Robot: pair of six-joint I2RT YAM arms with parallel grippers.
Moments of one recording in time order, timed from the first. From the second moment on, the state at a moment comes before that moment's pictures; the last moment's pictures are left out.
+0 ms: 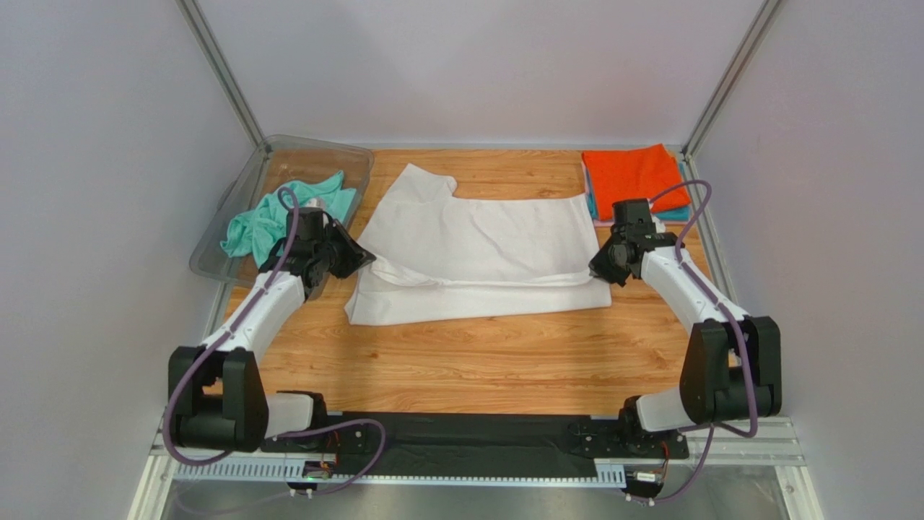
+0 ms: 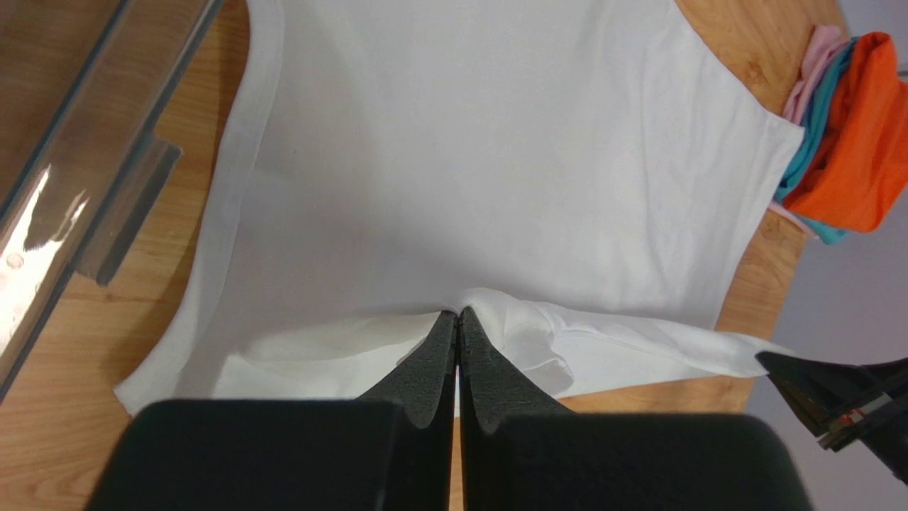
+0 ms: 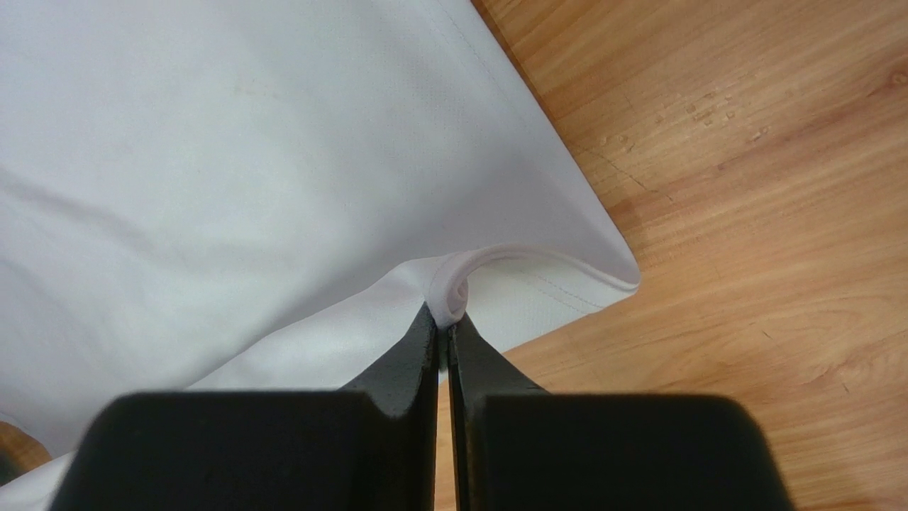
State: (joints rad) left arm -0.07 1.25 0.78 -0.25 0.26 -0.74; right arm 0.10 1.41 0.95 -0.58 0.07 0.77
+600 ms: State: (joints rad) left arm -0.13 1.48 0.98 -0.26 0.24 -0.62; right arm 0.08 1.57 1.10 -0.56 0.09 0.68
